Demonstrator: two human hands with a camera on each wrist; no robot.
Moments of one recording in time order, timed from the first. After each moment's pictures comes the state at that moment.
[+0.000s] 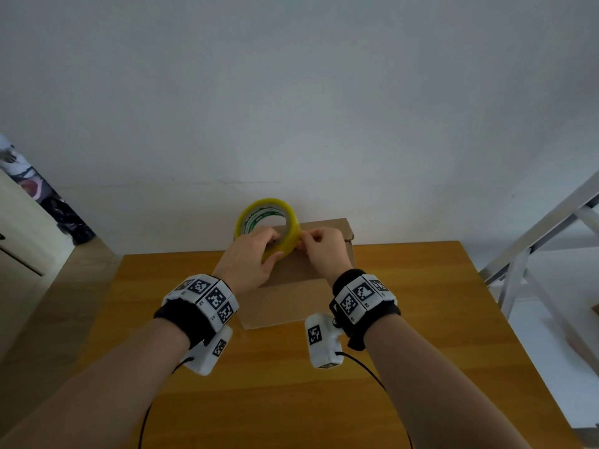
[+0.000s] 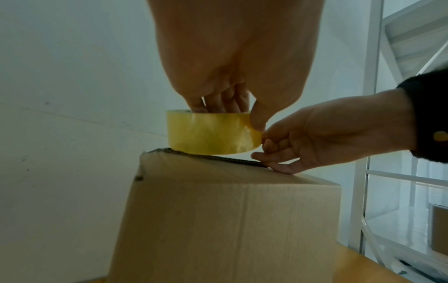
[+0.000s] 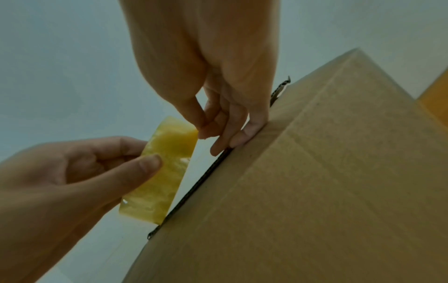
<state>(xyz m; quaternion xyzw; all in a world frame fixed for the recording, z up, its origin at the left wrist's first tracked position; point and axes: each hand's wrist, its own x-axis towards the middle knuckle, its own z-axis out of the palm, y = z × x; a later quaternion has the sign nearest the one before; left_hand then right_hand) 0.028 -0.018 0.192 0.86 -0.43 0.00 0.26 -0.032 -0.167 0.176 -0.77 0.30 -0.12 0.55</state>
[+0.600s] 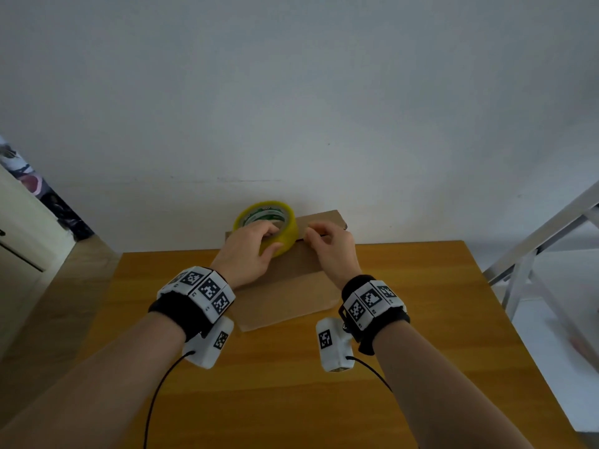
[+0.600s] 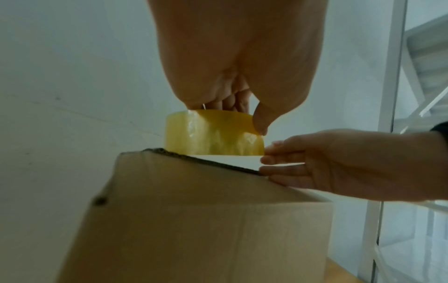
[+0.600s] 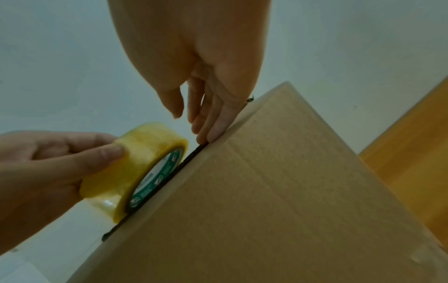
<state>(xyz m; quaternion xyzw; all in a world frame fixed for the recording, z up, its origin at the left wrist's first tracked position) 0.043 -0.021 0.194 0.87 -0.41 -0.01 0.28 -0.036 -0.181 0.165 -0.78 0.25 -0.18 0.54</state>
